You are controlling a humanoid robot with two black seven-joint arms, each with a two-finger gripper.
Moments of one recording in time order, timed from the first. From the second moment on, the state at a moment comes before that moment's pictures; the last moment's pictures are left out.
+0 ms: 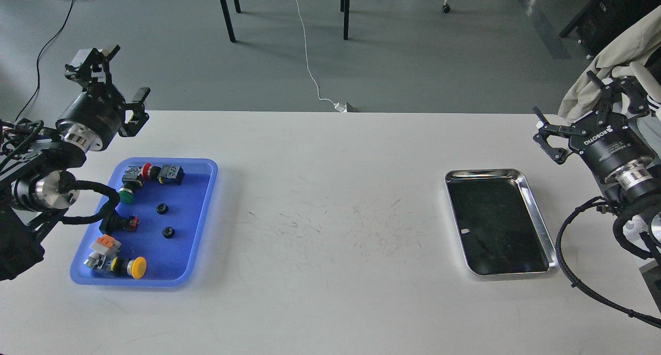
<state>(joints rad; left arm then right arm) -0.68 0.57 -0.66 -0.79 0.11 -0.25 -0.38 0.31 -0.51 1.31 1.02 0.04 0.47 -0.07</state>
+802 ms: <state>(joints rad) -0.68 0.58 -0.69 -0.80 0.12 -0.26 -0.36 0.33 -0.54 1.26 1.03 0.02 0.45 -0.08</state>
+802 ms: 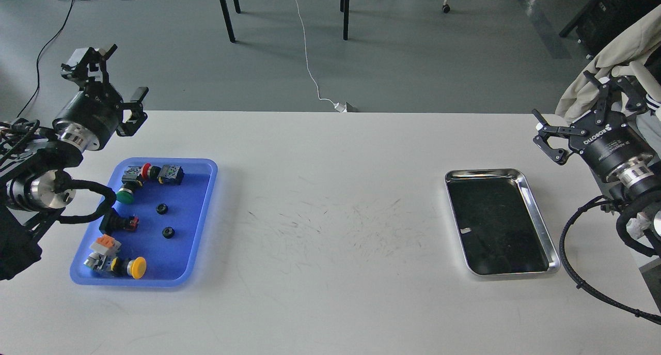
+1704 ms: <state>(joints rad) -0.69 0.65 -0.68 -0.78 0.29 -0.38 -0.37 0.30 -0.57 1.25 1.13 0.02 0.45 -0.07</state>
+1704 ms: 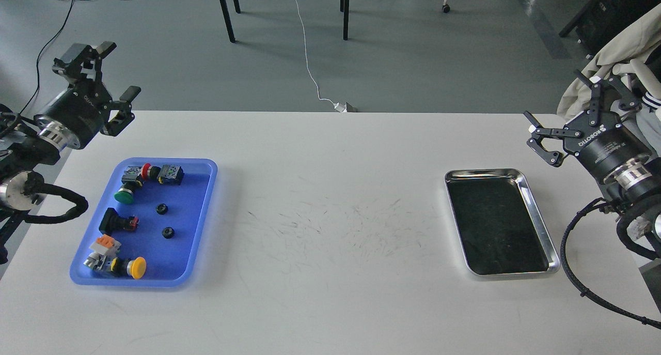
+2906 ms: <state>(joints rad) -0.69 1.21 -0.47 -1.49 1.33 -0.19 -0.27 0.34 -0.58 1.23 1.17 -0.07 0.42 -0.07</state>
